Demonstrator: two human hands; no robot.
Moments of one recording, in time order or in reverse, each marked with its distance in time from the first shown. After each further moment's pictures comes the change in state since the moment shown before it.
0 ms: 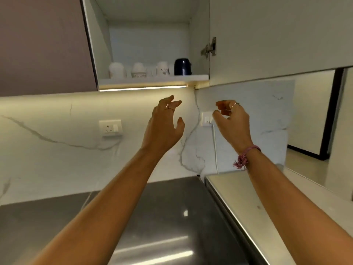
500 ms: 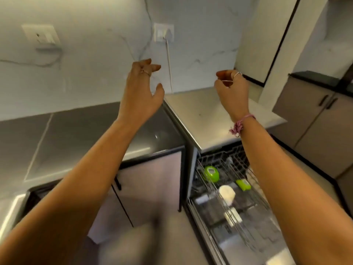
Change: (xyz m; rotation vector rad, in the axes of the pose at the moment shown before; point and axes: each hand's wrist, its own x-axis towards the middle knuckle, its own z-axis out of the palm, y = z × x) left_hand -0.168 0.124 0.002 -0.206 -0.189 -0.126; right_hand -0.165 0.030 -0.180 -0.160 0.019 0.328
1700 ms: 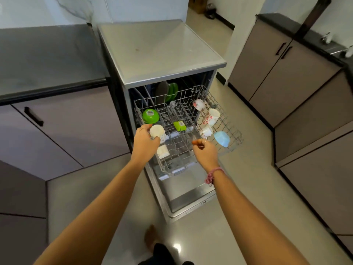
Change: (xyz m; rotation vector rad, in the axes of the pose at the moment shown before) left_hand -0.278 0.197 0.259 -0.278 -0.497 -0.814; right_hand -0.231 0.255 -0.283 -0.273 -0.348 0.617
